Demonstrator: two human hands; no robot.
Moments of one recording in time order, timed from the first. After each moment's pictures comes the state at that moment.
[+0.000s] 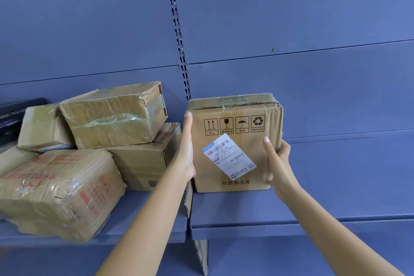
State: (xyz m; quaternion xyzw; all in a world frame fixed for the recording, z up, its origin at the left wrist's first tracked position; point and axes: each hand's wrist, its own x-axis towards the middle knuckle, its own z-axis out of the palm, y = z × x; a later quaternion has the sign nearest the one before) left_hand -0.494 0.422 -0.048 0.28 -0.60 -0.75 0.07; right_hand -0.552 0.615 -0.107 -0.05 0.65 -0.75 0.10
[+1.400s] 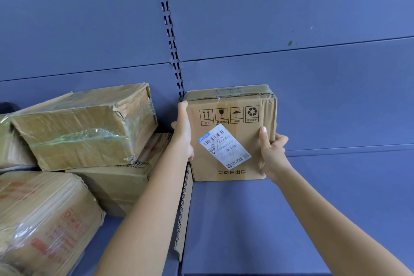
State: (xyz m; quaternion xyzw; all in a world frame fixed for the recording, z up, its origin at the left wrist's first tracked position) left_hand -0.613 0.376 -0.031 0.37 -0.55 -0.74 0.13; right_hand -0.677 0.551 -0.112 0.03 0.67 -0.74 0.07
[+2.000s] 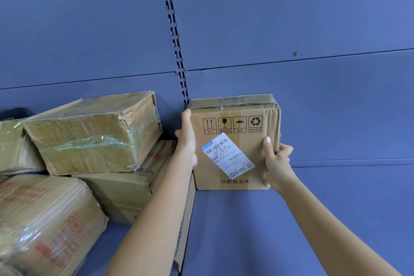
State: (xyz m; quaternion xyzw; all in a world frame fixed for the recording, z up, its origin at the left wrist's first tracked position) left_hand -0.607 0.387 -0.024 0.37 -0.55 -0.73 0.16; right_hand -0.684 0.553 -0.113 0.02 0.66 -0.75 0.08
